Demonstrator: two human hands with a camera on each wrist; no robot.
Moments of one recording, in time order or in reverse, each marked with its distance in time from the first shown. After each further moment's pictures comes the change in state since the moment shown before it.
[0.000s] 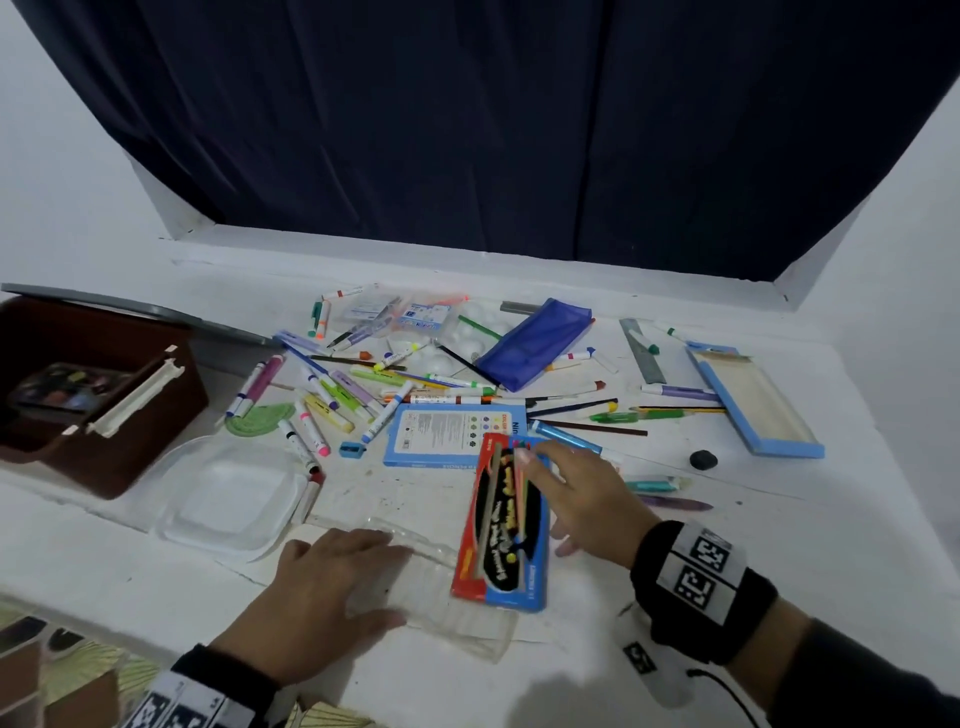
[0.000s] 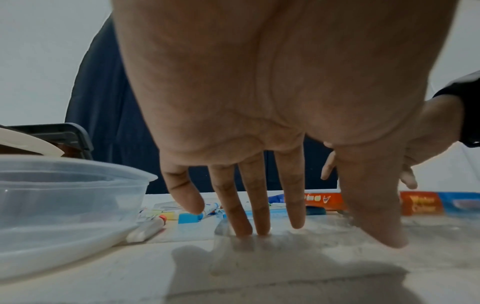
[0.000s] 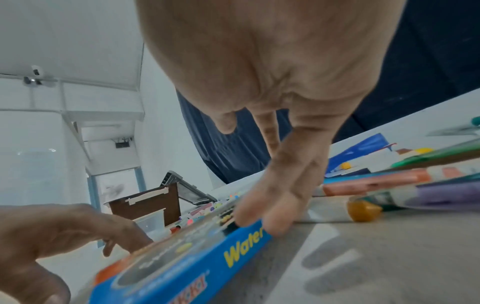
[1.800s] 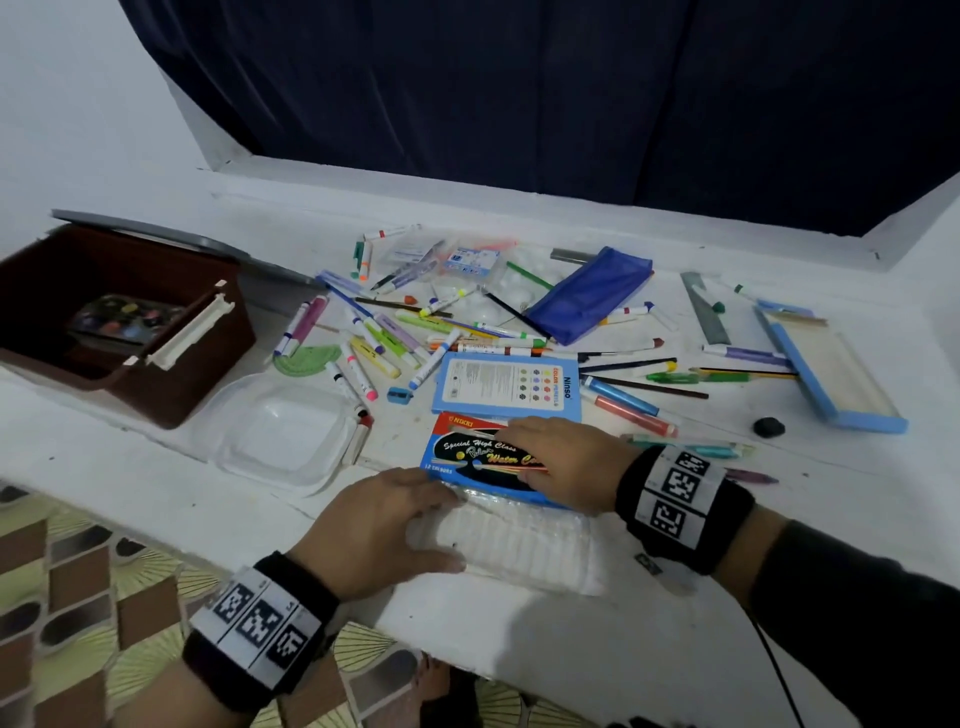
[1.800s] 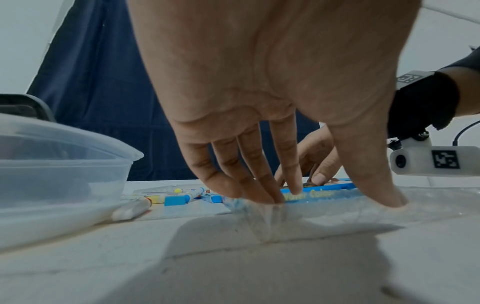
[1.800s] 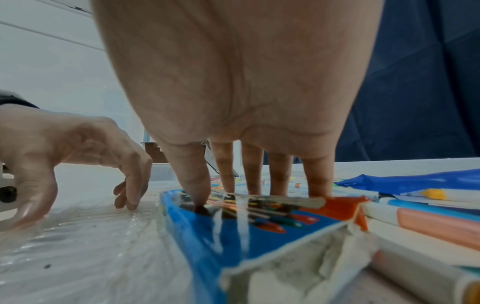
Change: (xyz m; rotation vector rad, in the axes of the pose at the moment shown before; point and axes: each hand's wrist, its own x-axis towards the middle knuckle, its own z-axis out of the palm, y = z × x) left_hand 0.008 -0.006 -0.002 -0.149 0.106 0.166; right_hand 0.045 -0.020 0.041 -0.509 -0.355 -0.323
